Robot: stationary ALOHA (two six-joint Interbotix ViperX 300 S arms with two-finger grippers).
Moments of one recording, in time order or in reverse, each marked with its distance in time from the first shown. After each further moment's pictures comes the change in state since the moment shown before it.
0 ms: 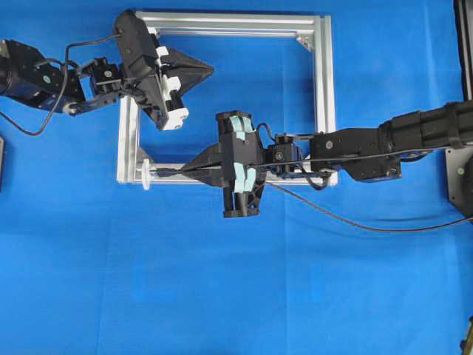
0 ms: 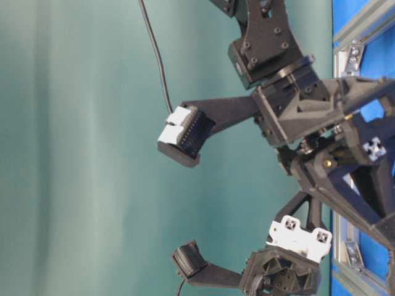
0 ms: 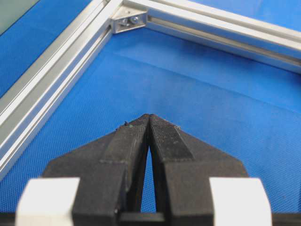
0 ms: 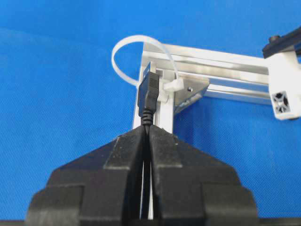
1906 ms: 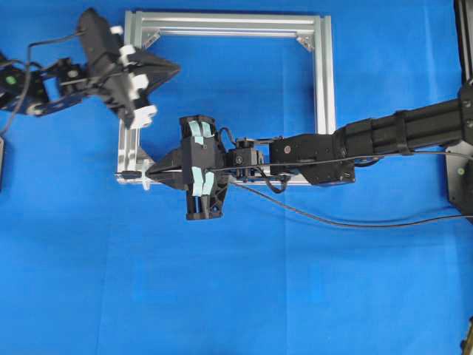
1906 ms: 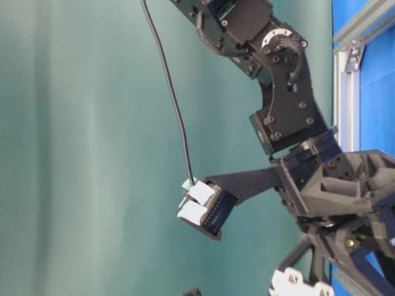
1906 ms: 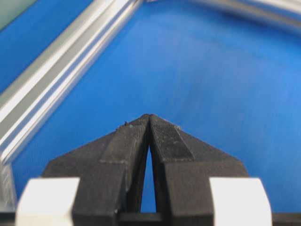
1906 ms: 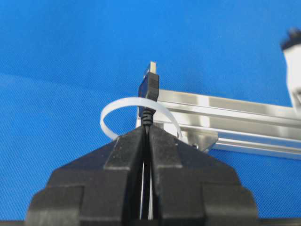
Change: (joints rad) left arm 0.054 -0.132 0.209 0.000 -0.025 -0.009; right arm 0.002 0.158 -0.206 0.000 0.017 0.000
